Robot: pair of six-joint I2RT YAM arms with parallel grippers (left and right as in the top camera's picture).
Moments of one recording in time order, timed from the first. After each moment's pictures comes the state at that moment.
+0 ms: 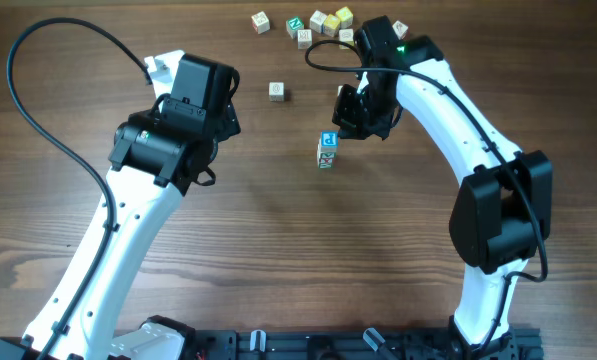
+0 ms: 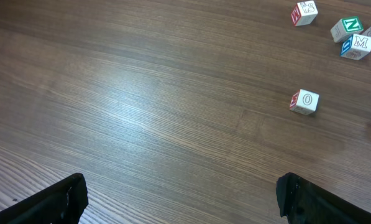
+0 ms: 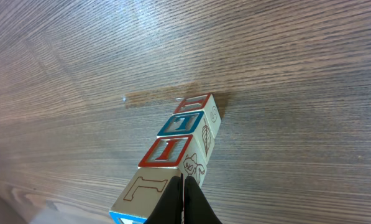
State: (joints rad) left arm -0.36 1.41 1.41 -1.00 -0.50 -0.55; right arm 0.35 2.07 1.78 -1.14 -0.36 0.67
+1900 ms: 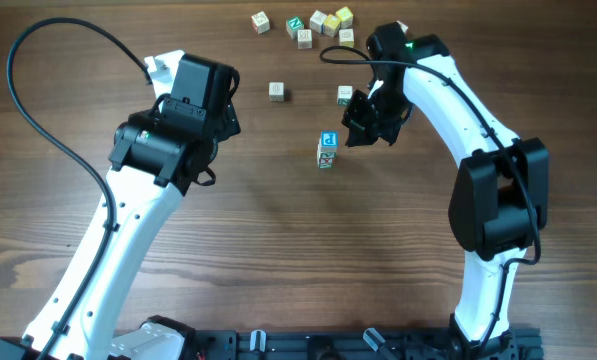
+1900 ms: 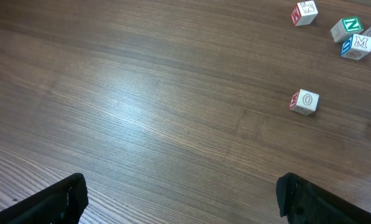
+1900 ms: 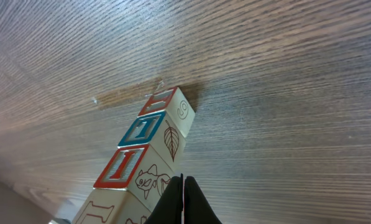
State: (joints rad) left arm -0.36 1.41 1.41 -1.00 -0.50 -0.55; right arm 0.29 2.14 1.79 -1.22 -0.43 0.71
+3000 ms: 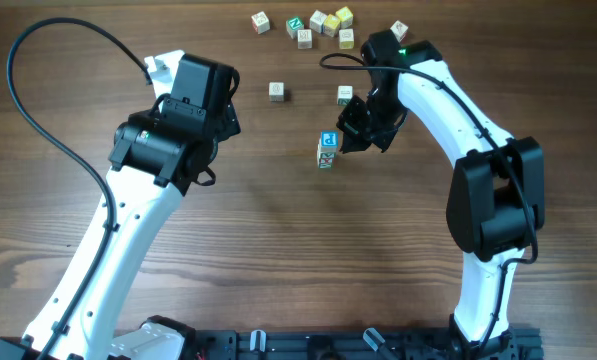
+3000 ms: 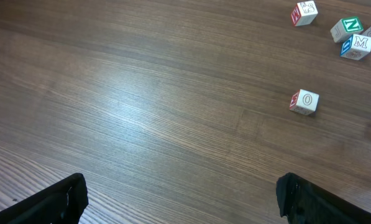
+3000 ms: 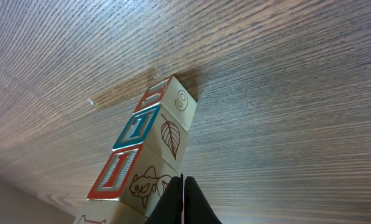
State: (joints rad) left arm -0.36 1.41 1.41 -1.00 -0.50 -0.55; right arm 0.31 2.14 1.75 -1.20 -0.46 0.85
